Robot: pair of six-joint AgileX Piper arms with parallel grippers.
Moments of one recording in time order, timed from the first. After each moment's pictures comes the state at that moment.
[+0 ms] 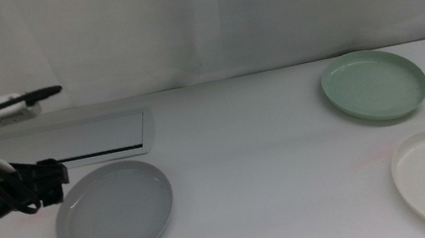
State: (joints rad) left arm -0.10 1.42 -0.93 0.23 0.78 -0.39; right arm 0.12 0.00 0.00 -0.08 0.03 0.19
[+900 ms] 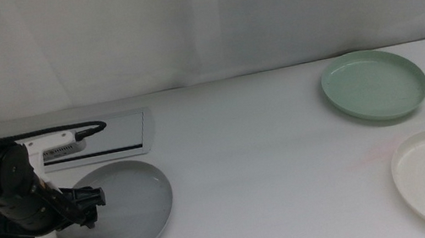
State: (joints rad) left arm -0.10 1.76 -0.93 0.23 0.60 -0.44; right arm 0.12 0.00 0.00 -0.07 0.03 0.19
